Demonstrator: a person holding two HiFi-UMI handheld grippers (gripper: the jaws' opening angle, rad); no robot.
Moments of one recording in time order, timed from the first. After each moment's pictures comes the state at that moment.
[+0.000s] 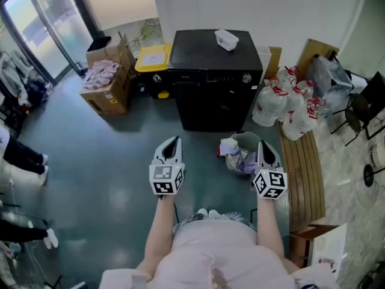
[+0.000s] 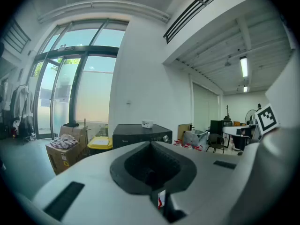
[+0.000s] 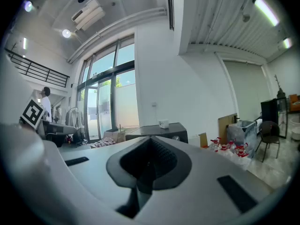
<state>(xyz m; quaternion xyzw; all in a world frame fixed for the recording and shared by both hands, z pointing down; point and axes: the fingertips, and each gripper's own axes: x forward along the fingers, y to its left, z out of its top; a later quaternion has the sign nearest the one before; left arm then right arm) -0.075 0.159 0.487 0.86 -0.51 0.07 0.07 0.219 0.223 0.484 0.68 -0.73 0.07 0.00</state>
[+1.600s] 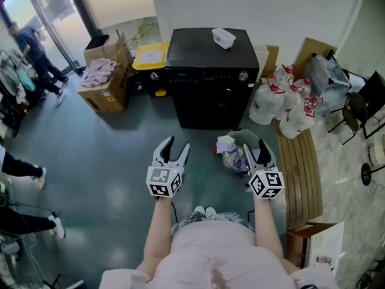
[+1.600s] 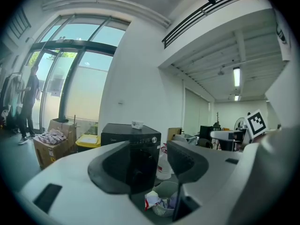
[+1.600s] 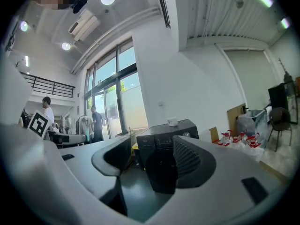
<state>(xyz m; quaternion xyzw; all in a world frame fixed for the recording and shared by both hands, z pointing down) -0.054 0.190 0.490 0.88 -0.46 0.04 0.09 0.199 0.240 0.487 0.64 -0.76 0.10 -0.04</state>
